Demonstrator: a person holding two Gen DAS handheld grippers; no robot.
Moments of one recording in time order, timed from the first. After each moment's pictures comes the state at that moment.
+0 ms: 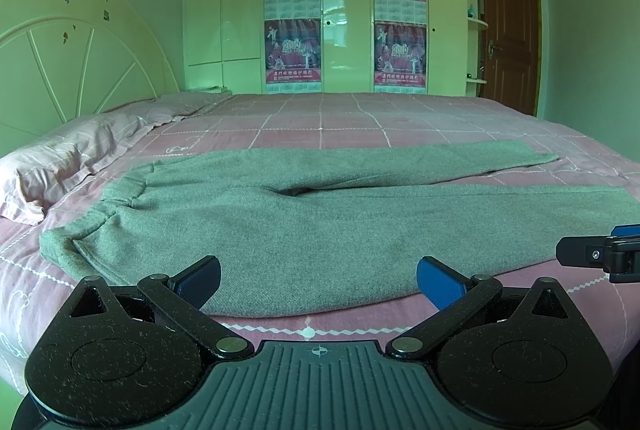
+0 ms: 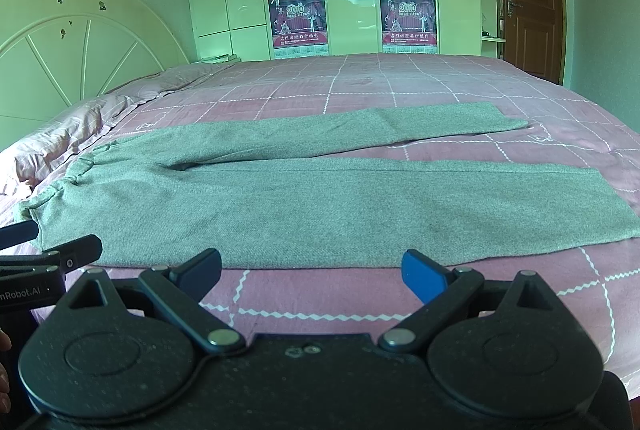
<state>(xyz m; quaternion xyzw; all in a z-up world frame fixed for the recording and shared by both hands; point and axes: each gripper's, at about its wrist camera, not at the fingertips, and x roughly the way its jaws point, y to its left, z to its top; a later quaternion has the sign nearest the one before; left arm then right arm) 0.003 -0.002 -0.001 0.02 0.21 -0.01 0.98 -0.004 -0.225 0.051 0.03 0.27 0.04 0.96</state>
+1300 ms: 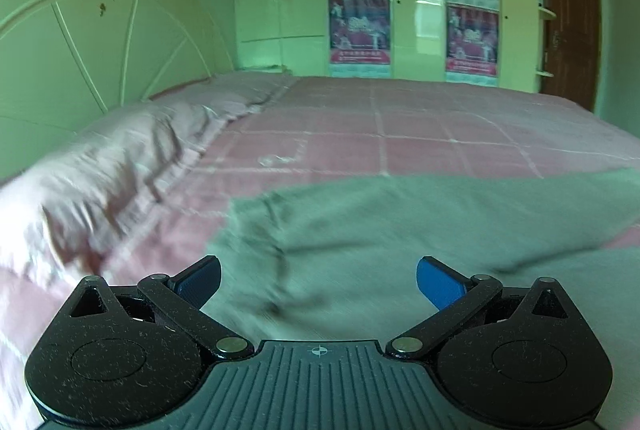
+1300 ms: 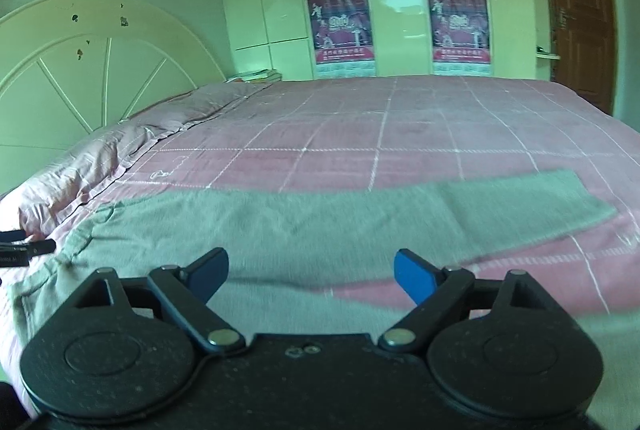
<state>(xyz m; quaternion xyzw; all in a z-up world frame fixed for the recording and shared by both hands) 0.194 0.197 0.026 0.02 0.25 0.06 0.97 0.180 -0.219 0.106 0.03 0.26 0.12 0.96</state>
